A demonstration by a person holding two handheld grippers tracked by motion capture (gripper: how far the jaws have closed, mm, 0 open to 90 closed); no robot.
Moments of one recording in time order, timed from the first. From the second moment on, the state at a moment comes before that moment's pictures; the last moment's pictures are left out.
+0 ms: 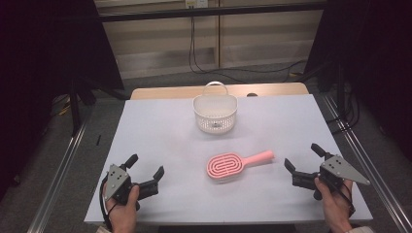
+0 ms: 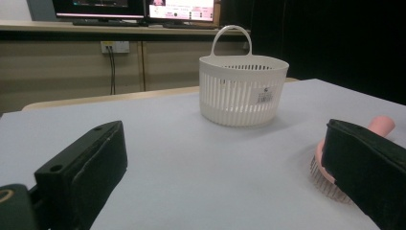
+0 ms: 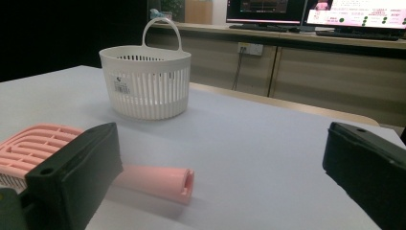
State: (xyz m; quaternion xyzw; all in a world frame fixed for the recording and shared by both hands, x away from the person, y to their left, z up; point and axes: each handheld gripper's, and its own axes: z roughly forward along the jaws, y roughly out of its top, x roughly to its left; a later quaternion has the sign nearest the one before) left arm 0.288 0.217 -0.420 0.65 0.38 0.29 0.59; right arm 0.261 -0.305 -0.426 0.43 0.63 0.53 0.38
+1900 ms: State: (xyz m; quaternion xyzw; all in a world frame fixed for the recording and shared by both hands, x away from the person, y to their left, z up) left arm 0.289 0.215 -0.420 0.65 0.37 0.29 0.59; right arm 0.336 -0.258 -0.404 0.40 0.63 0.55 0.38
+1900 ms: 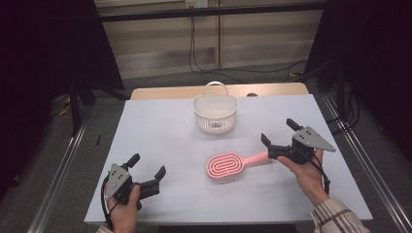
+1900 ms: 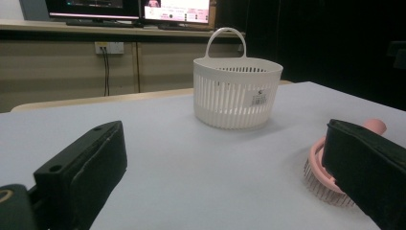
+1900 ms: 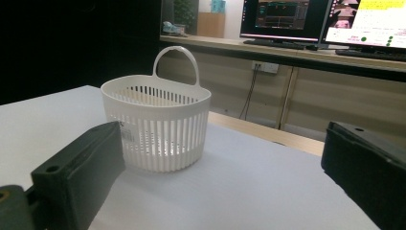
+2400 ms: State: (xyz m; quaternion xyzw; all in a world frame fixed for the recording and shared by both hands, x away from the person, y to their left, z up) left arm 0.289 0.215 -0.420 0.65 0.37 0.29 0.59; right arm 0.359 -0.252 -0.403 0.40 0.63 0.55 0.38
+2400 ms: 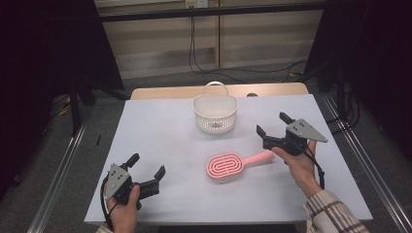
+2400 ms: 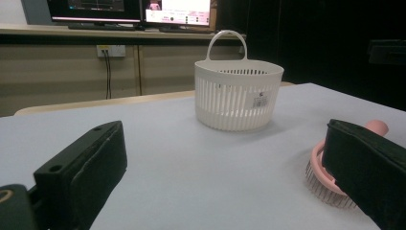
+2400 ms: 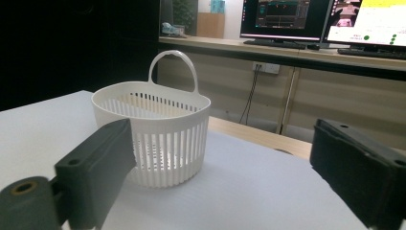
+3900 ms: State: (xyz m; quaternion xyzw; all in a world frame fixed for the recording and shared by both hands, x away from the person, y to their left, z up) left arm 0.289 0.216 -0.420 0.65 0.38 0.29 0.59; right arm 0.370 -0.262 -0.390 0.40 0.70 0.53 0.28
